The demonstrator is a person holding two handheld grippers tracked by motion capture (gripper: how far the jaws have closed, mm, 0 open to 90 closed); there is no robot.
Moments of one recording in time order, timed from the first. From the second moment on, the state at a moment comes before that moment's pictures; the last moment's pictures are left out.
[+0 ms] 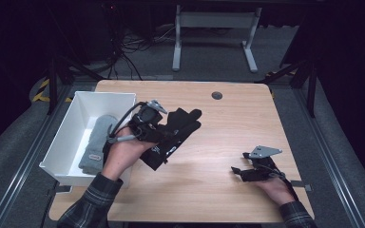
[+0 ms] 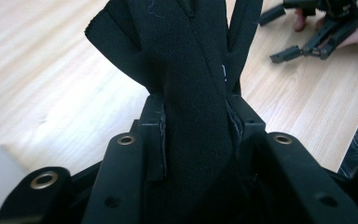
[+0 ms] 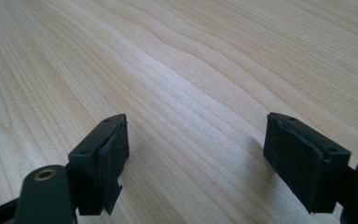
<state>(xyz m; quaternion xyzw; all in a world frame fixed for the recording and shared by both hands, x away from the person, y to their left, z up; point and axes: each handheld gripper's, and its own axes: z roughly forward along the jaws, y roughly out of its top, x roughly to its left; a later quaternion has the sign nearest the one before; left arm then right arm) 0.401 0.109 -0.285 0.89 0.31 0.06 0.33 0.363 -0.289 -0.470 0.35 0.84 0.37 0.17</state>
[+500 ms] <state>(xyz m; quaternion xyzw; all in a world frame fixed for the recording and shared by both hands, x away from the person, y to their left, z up) 0.416 0.203 -0.254 0.85 0.40 0.11 0.33 0.363 -0.289 -0.469 0.35 0.84 0.37 0.17</state>
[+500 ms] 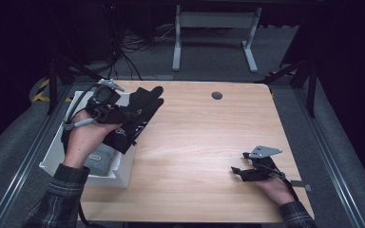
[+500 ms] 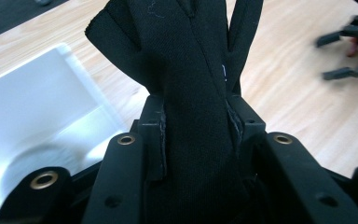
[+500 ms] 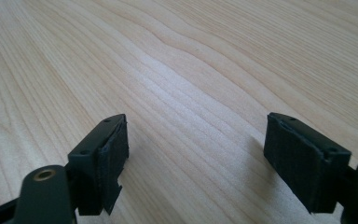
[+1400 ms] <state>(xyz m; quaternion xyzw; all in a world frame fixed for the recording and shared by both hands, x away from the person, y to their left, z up) 0.447 0.279 -0.361 0.80 0.54 0.08 0.26 0.363 -0.288 -0.470 0.35 0.84 0.37 0.17</state>
